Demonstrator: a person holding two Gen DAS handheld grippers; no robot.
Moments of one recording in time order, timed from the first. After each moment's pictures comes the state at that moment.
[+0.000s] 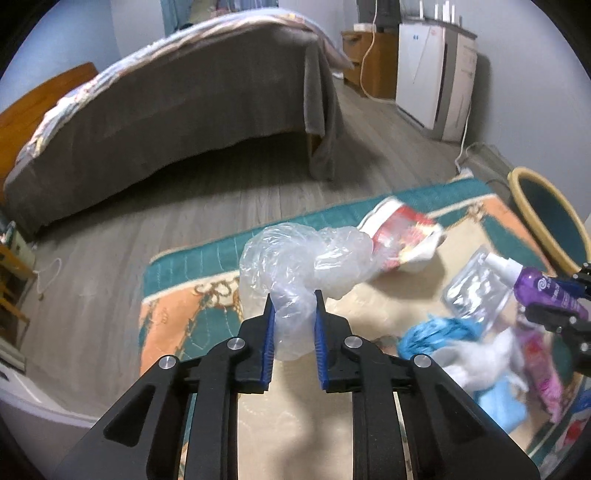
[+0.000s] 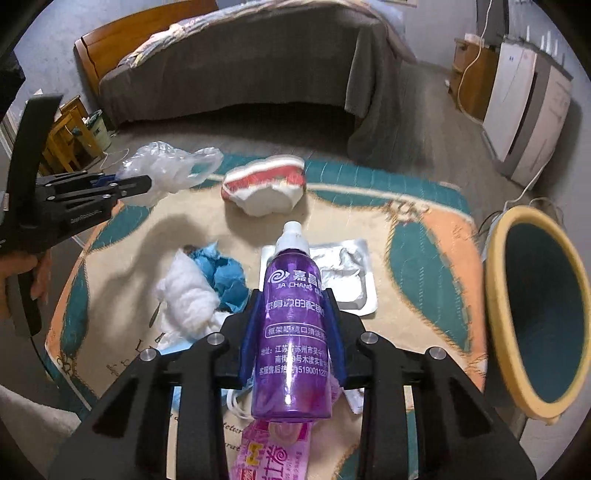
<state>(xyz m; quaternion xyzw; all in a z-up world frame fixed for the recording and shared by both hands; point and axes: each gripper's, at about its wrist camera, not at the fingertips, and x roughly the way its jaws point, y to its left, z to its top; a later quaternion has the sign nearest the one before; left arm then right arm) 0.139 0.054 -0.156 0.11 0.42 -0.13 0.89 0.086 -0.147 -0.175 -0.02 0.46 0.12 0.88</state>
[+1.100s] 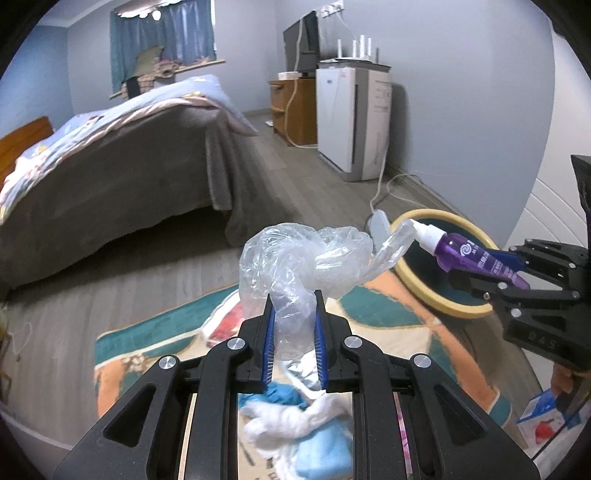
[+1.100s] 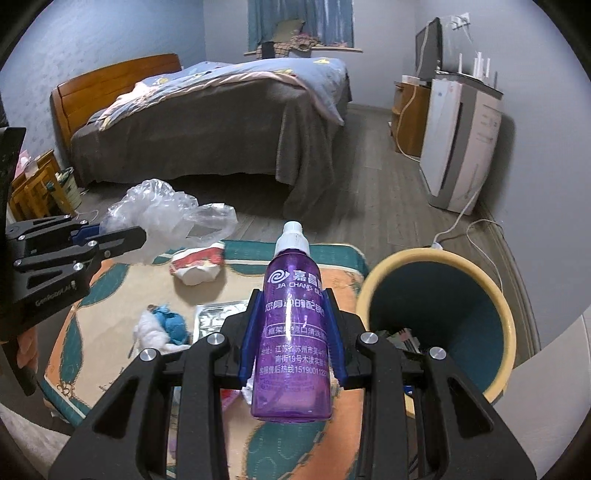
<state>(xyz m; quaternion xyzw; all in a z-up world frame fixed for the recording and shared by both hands) 0.079 -0.074 -0.071 0.12 0.34 -0.25 0.90 0.048 -0.234 -0.093 0.01 0.36 0.03 0.93</state>
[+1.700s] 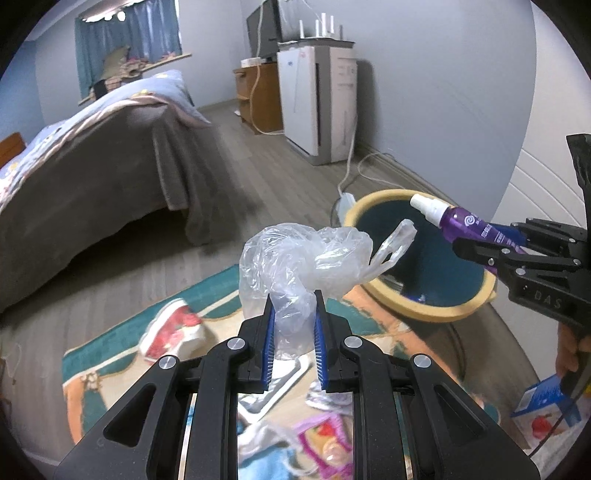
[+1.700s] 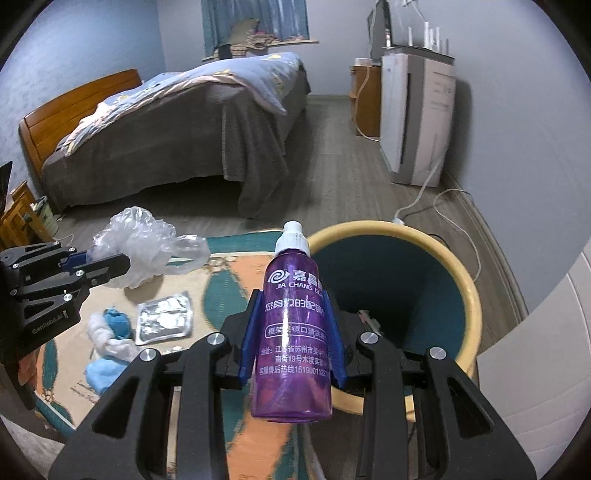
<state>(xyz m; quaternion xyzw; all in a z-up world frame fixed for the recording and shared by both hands) 0.085 -0.153 -0.097 0.15 0.36 -0.29 0.88 0.035 -0.325 -0.112 0.06 0.37 -0.03 0.93</state>
